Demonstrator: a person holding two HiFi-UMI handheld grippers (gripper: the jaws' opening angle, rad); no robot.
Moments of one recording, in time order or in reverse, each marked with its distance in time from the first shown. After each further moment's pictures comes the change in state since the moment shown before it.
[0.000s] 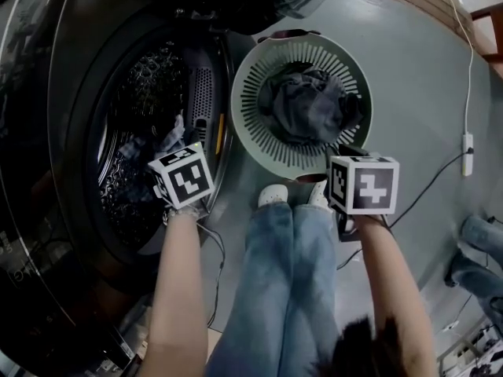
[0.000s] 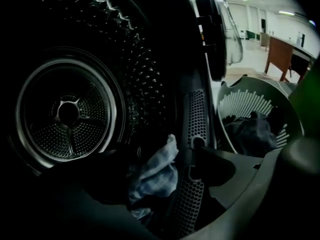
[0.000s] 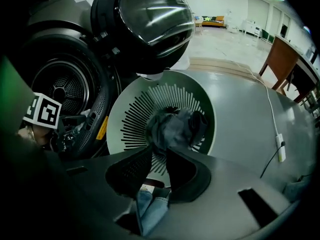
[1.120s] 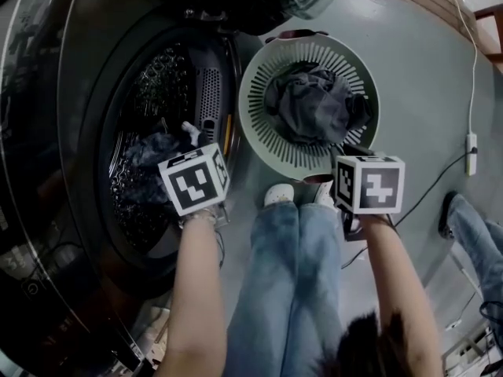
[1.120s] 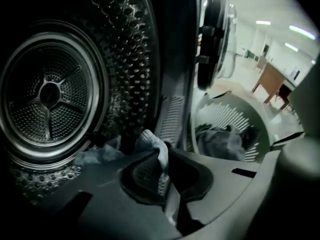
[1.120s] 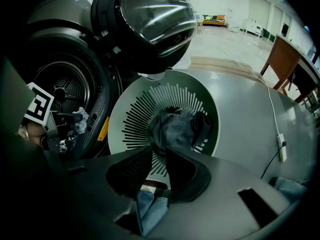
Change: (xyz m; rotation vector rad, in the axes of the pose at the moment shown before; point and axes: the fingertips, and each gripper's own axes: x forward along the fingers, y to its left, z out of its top) left arm -0.020 -0.044 0.005 -0.123 0.057 -0.245; right arm 0.002 0.007 0.003 0.001 0.006 0.009
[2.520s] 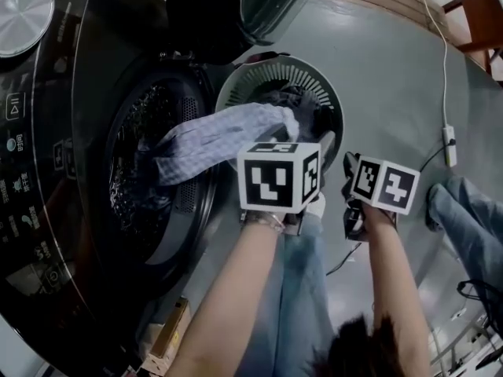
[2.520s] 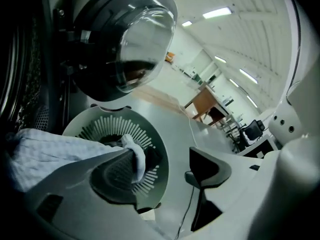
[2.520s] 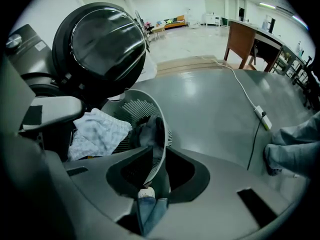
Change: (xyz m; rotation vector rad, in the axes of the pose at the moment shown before) left arm -0.078 -0.278 0.065 0.031 -0.033 -0.726; right arm -0.053 -0.093 -0.004 0.327 -0.084 -0.103
